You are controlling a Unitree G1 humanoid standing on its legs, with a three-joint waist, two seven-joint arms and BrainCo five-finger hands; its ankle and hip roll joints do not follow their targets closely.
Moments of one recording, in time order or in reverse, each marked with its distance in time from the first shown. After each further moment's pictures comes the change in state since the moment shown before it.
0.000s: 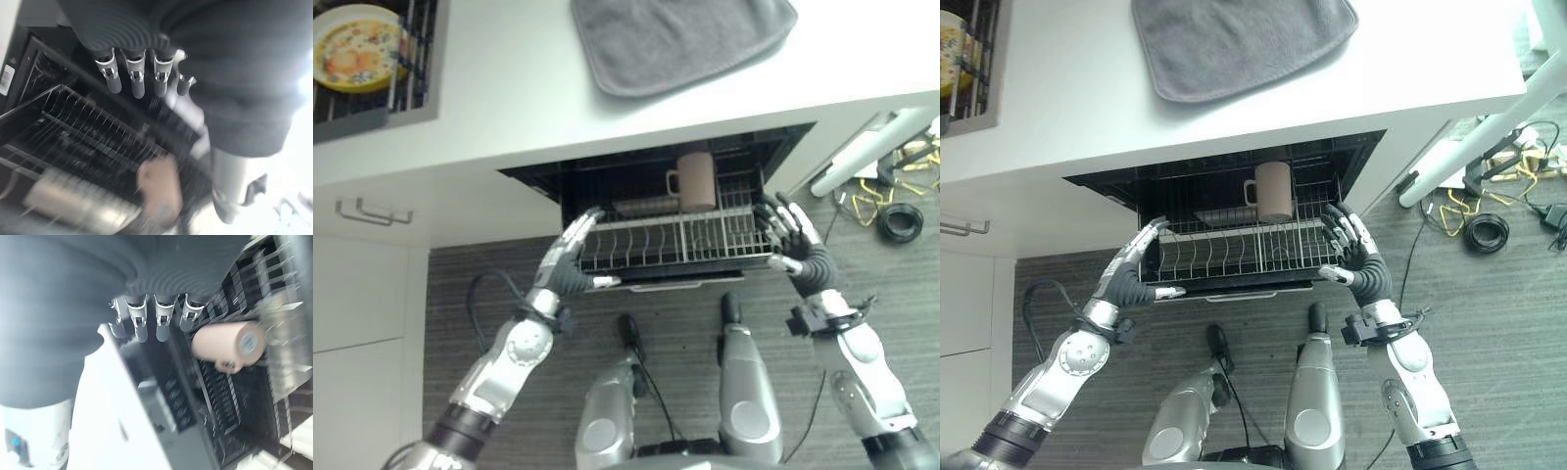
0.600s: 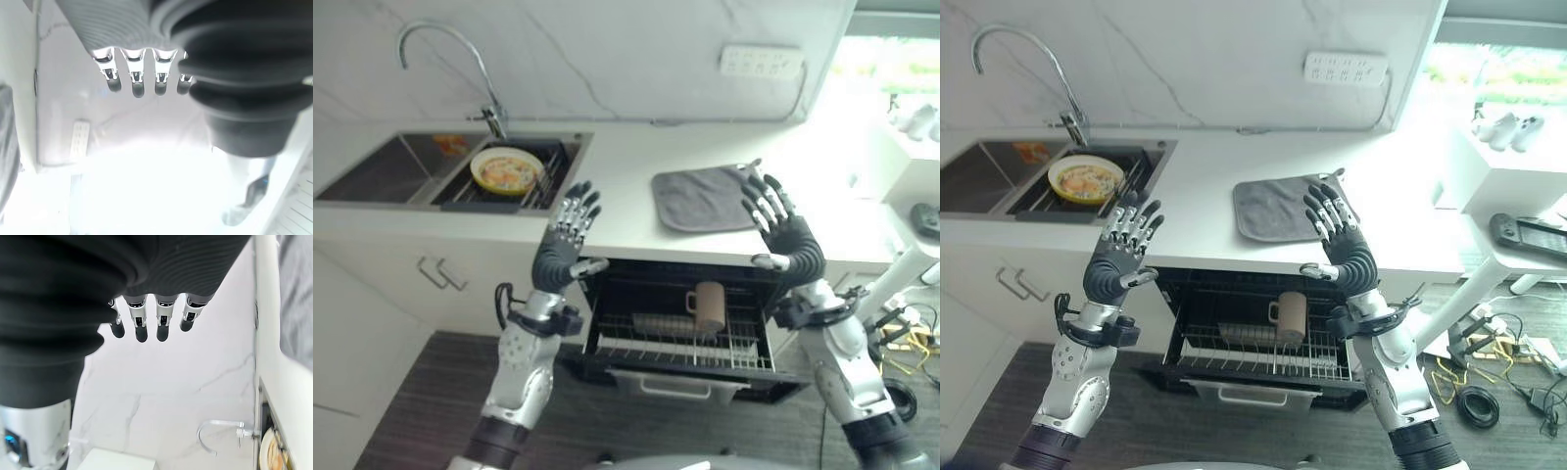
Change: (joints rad) left arm -0.050 -0.137 -0.002 0.019 -0.772 -0.181 -0.512; right arm -0.124 0.051 0.042 0.125 -0.103 -0.139 -0.036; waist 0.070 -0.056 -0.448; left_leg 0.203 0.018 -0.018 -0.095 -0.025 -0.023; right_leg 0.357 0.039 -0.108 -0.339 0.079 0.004
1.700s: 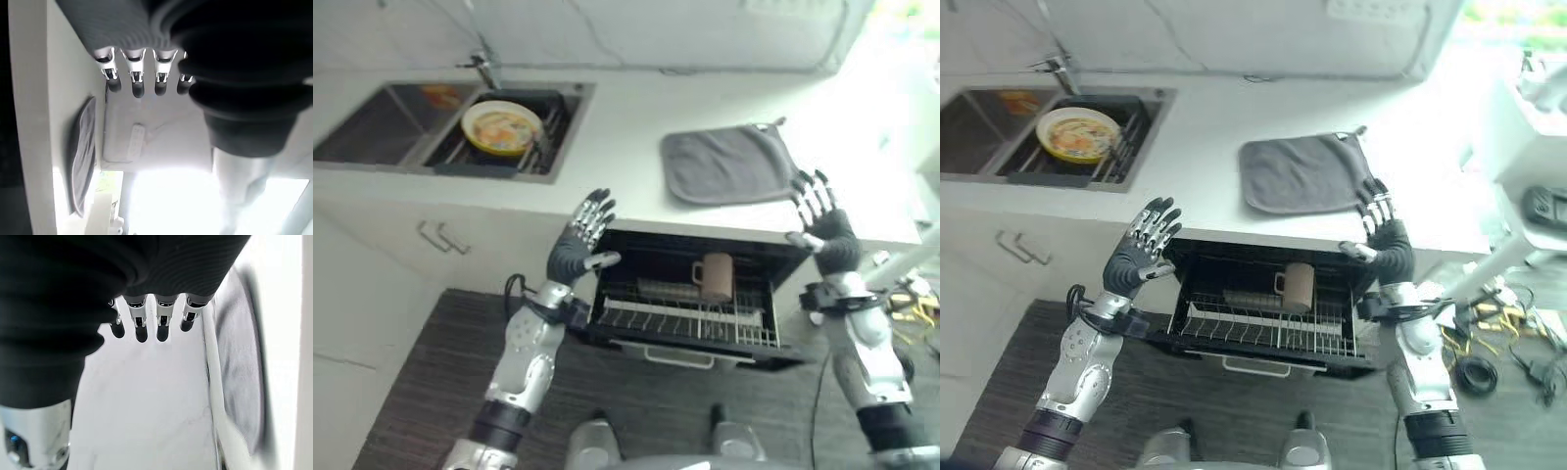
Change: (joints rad) left arm -0.103 0.010 0.006 0.051 0.034 0.145 0.022; right arm -0.020 -0.060 -0.242 0.073 0.022 0.017 -0.085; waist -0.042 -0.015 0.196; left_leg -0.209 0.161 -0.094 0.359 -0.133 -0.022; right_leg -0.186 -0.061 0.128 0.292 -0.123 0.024
